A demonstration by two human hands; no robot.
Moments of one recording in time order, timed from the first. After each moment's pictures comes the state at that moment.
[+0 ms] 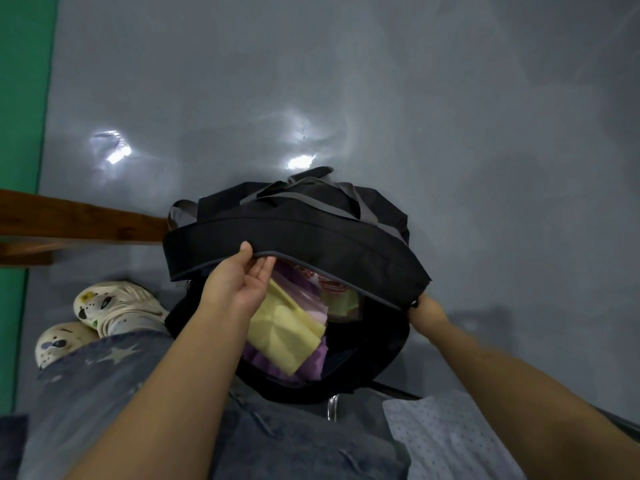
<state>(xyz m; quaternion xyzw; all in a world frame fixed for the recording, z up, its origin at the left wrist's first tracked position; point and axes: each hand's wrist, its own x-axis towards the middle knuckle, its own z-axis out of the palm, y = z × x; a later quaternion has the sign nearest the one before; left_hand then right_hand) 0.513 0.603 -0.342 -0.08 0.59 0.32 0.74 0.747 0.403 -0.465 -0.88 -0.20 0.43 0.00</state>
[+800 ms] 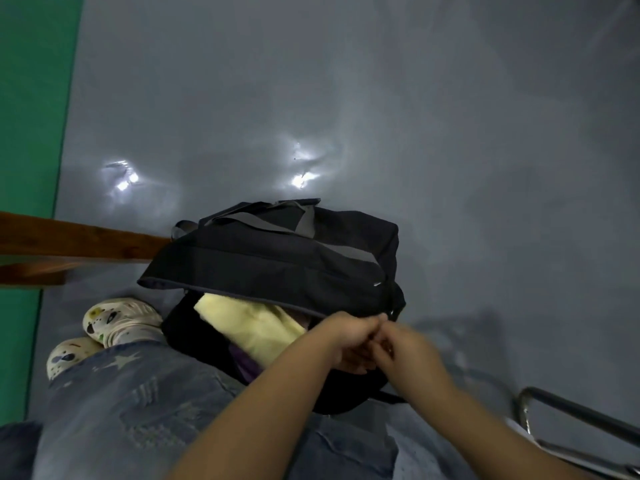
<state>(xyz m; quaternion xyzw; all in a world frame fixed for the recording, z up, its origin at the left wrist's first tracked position) 0.603 0.479 -0.324 0.38 0.50 -0.28 0.72 0.674 0.377 -0.309 -0.83 -0.43 0.35 0.10</state>
